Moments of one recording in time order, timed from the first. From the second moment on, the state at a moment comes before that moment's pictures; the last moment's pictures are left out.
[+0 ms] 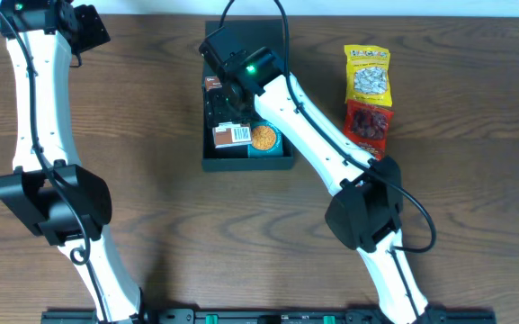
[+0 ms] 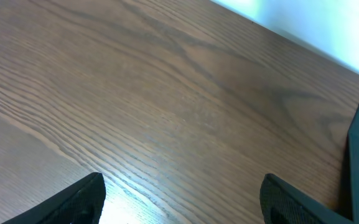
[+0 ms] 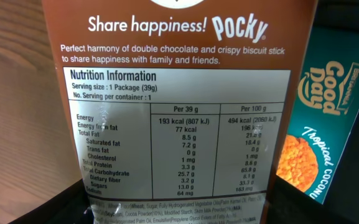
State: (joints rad) left arm 0.16 2.13 2.27 -1.13 -0.16 -0.28; right arm 0.68 2.33 2.29 -1.20 -0.04 0.53
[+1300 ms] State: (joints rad) left arm 0.16 2.13 2.27 -1.16 -0.14 -0.28; right arm 0.36 2.33 2.29 -1.33 0.09 0.39
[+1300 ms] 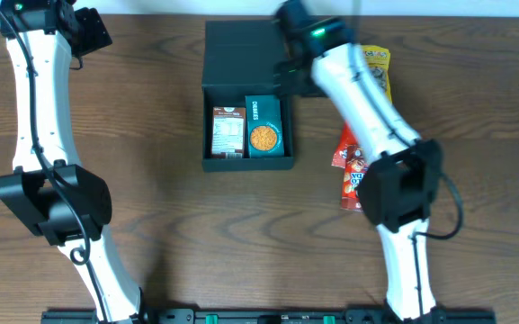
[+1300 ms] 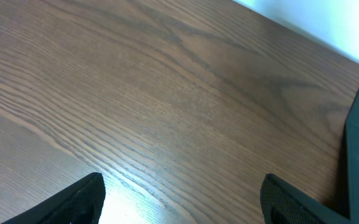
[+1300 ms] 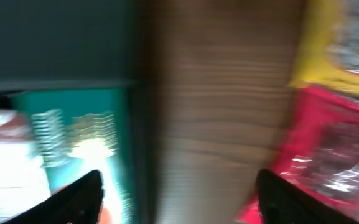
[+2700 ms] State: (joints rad) left arm 0.16 2.13 2.27 -1.16 -0.13 -0.28; right arm 0.17 1.73 1.39 -1.22 0.08 0.17
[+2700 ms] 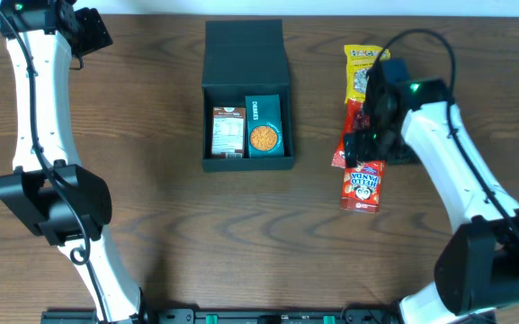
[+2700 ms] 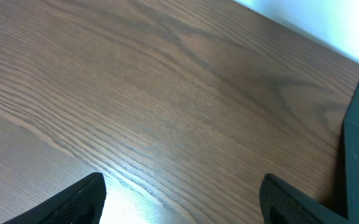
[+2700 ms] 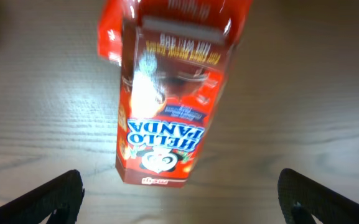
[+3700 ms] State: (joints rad) left arm 0.16 2.13 2.27 -1.15 -0.13 -0.28; right arm 0.17 1.74 1.05 -0.80 0.02 0.33
